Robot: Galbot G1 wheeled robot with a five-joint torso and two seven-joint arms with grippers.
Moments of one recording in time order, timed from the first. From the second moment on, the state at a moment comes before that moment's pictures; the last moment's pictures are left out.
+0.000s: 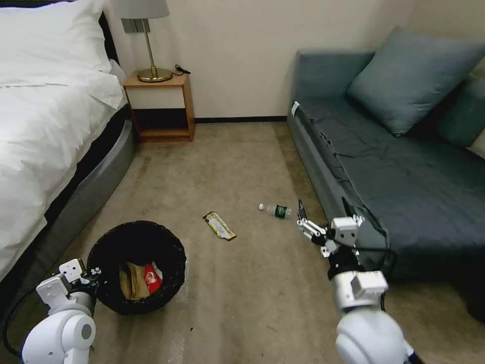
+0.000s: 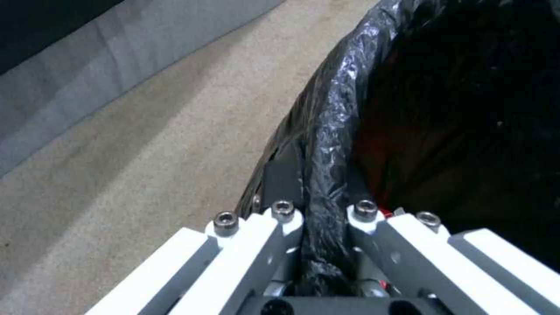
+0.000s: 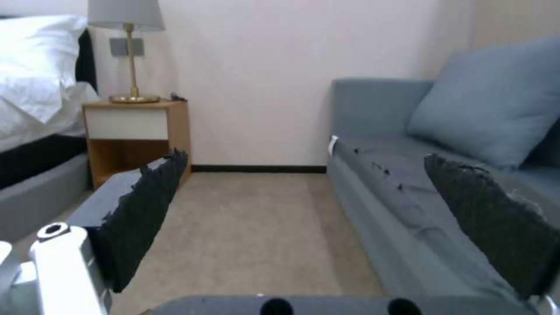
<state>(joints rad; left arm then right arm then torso) 1.47 -1.45 -0.91 -2.10 -0.51 0.67 -0.32 -1.49 1.19 0.18 2.28 0.10 -0.04 0.48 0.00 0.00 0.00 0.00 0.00</state>
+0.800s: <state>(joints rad) 1.48 -1.46 -0.91 -2.11 -0.50 0.66 -0.32 -1.51 1.24 0.15 2.23 0.05 0.04 0.45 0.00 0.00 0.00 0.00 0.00</state>
